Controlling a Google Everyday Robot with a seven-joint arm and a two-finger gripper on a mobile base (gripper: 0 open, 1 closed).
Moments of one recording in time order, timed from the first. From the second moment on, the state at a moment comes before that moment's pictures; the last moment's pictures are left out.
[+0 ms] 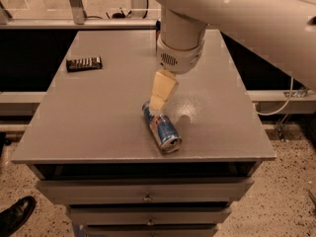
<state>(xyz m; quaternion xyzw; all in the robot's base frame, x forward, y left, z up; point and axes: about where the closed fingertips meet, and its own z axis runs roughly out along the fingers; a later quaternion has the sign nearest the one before) 0.539 -0.063 0.894 -0.46 0.88 -0.05 0.10</state>
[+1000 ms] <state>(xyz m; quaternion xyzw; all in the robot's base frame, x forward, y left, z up) 0.504 -0.026 0.860 -0.31 0.95 -0.05 0.10</state>
